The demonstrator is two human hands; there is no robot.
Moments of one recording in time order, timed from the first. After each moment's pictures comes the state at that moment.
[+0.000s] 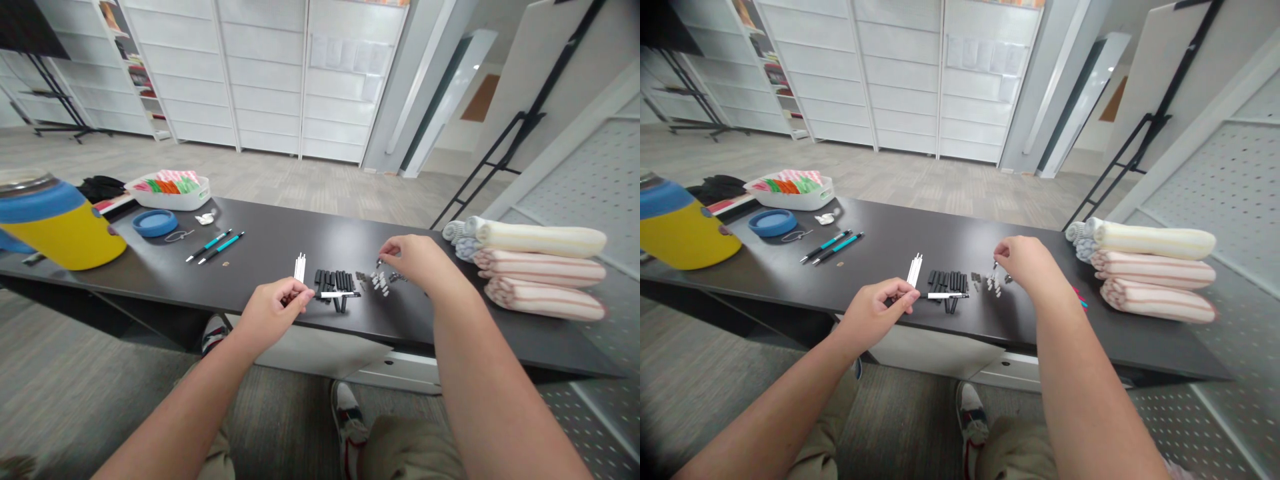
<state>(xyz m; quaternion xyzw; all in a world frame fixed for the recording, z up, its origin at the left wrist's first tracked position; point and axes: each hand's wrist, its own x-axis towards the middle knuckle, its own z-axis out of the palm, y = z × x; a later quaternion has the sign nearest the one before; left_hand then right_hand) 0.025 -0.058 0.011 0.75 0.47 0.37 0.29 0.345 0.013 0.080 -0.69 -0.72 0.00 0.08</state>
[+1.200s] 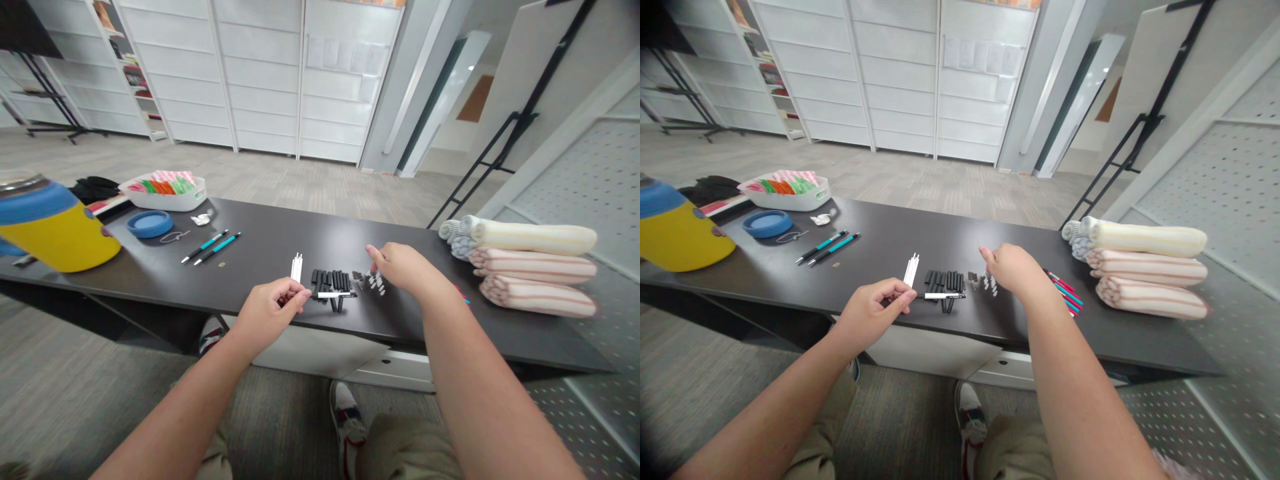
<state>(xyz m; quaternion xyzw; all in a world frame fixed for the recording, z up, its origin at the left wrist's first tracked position) 0.025 -0.058 0.012 0.74 0.48 0.36 0.29 0.332 0.016 0.061 -0.67 -0.74 0.03 -0.01</state>
